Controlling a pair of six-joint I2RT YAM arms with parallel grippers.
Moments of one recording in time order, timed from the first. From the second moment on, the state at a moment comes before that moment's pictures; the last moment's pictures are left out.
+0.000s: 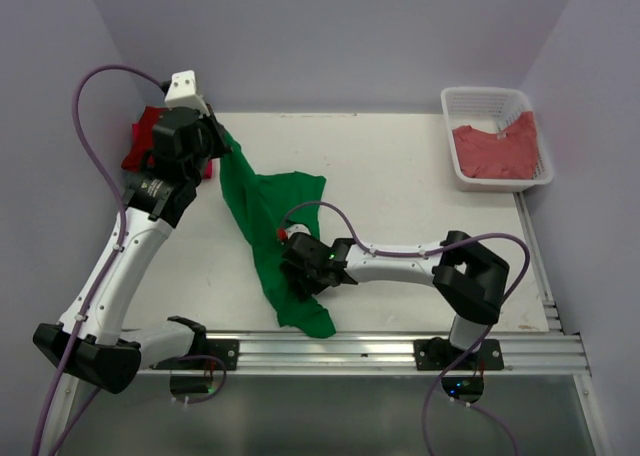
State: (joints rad) left arm -0.34 1.19 1.38 -0.45 -0.30 -0.33; right arm 1.15 1.77 1.14 -0.46 0.17 0.48
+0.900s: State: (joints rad) left arm -0.34 1.19 1.38 -0.46 -0.30 -0.33; right arm 1.16 1.66 1.05 -0.53 0.24 0.57
